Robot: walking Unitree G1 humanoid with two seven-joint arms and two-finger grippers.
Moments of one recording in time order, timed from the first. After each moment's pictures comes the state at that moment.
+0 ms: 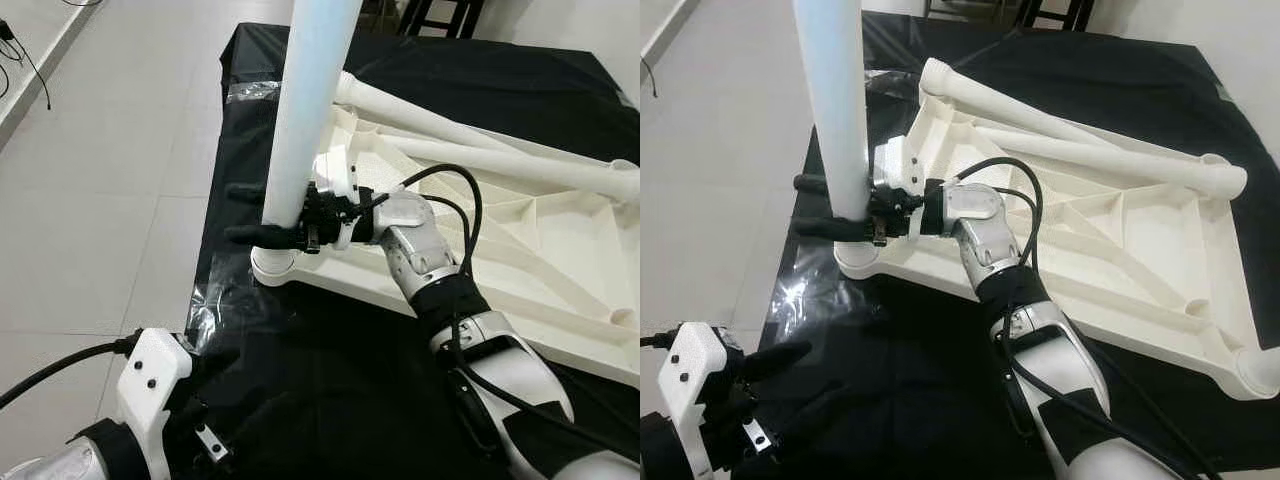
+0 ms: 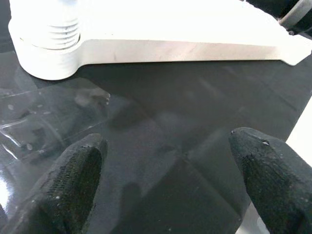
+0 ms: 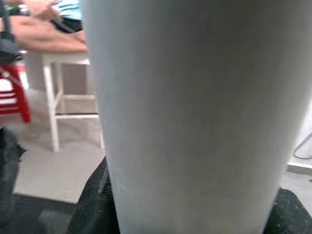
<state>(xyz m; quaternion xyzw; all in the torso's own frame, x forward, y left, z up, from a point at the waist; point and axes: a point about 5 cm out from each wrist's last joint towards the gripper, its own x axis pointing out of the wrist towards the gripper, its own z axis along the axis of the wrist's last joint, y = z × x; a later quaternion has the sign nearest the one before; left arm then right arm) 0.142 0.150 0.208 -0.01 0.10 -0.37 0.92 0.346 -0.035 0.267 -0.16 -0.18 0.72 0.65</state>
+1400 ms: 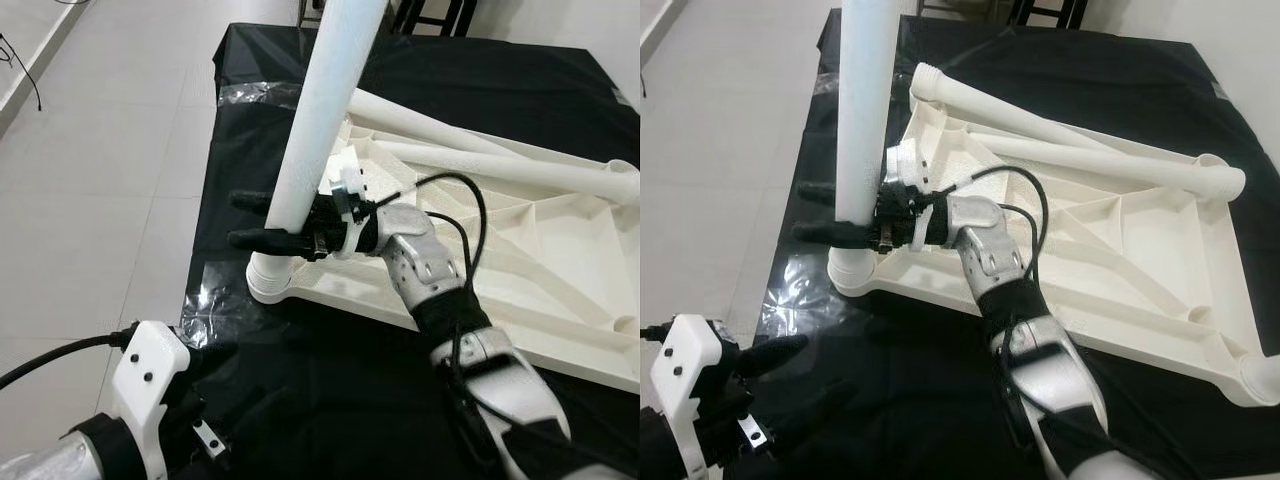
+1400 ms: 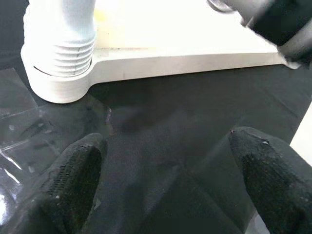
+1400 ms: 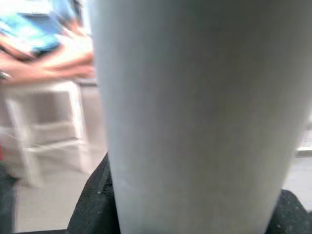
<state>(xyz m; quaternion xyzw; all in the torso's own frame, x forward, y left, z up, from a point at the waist) 0.142 0.148 0.215 -0.01 0.10 -0.37 0.92 0.325 -0.036 0.243 -0.07 -0.17 0.65 0.73</state>
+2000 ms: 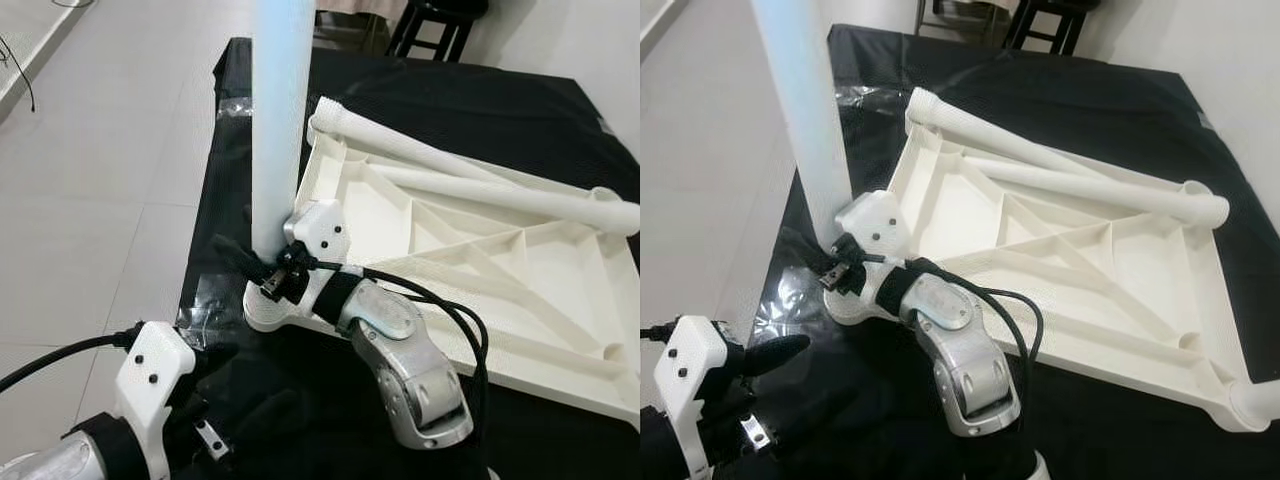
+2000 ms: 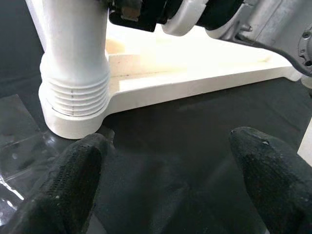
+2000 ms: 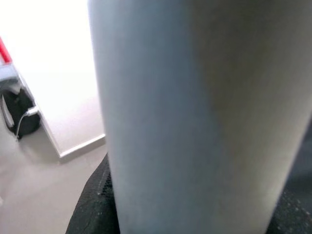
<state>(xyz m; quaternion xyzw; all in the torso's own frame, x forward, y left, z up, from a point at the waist) 0.142 0.144 0.214 -0.01 0.09 -0.38 0.92 0.275 -0.021 0.228 0.02 -0.08 0.42 0.90</state>
